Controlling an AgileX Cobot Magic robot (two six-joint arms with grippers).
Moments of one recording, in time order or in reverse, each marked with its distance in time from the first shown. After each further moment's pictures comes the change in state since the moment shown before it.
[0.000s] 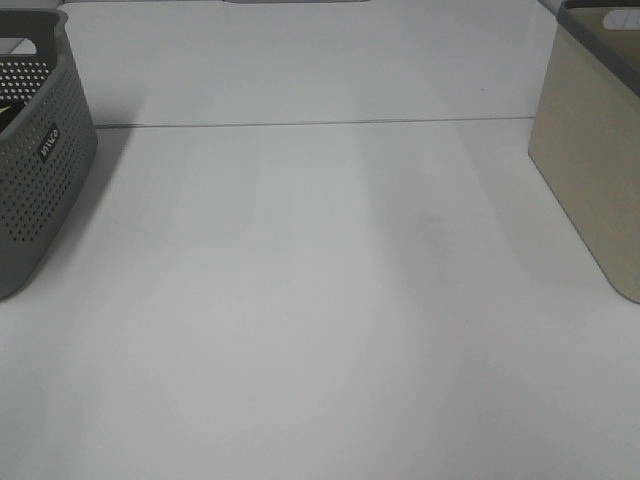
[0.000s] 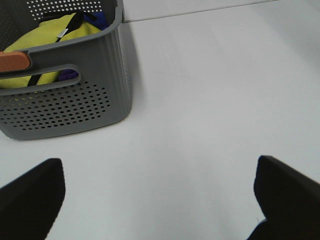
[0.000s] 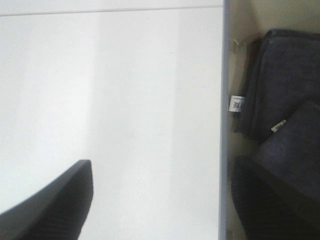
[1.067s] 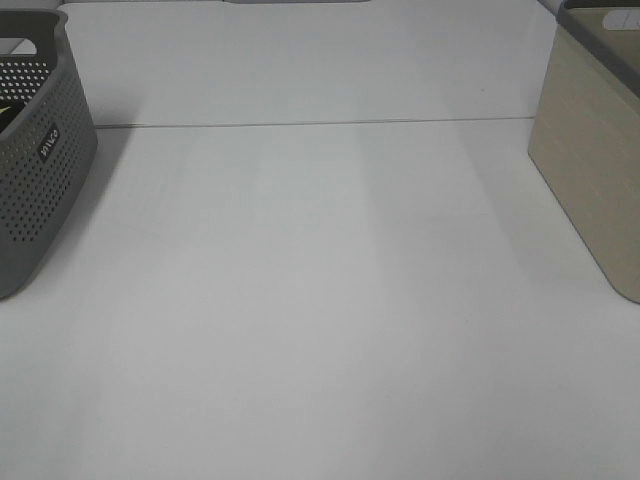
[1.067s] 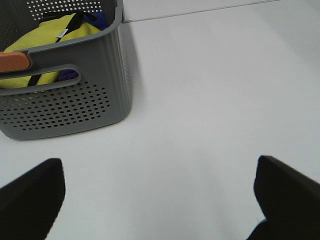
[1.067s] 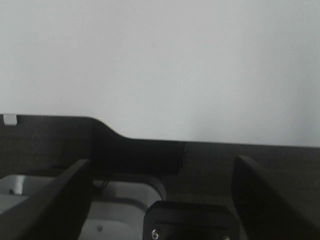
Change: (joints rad) left arm 0.000 0.000 0.000 0.000 0.000 0.000; right arm 0.008 -1.229 1.312 -0.111 0.011 0.025
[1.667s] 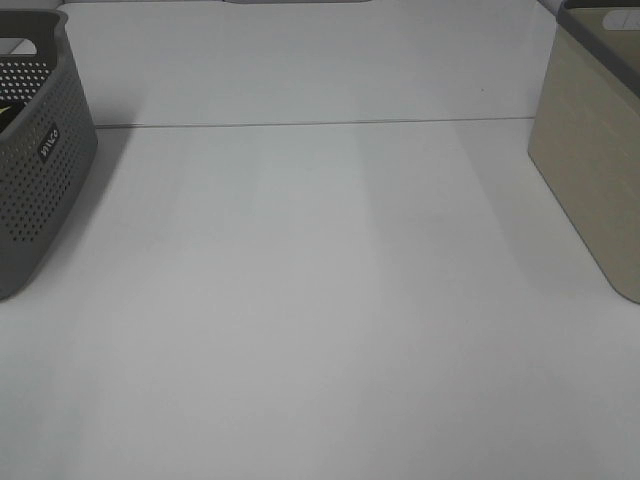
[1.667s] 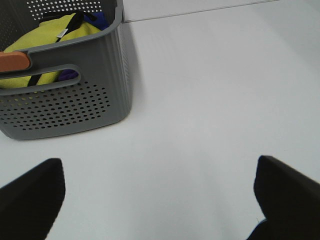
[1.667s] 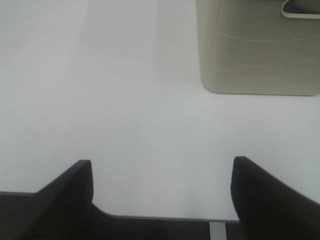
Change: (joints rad) left arm 0.000 0.000 0.000 0.000 0.000 0.000; right arm 0.000 -0.491 0.021 -0.032 -0.052 0.000
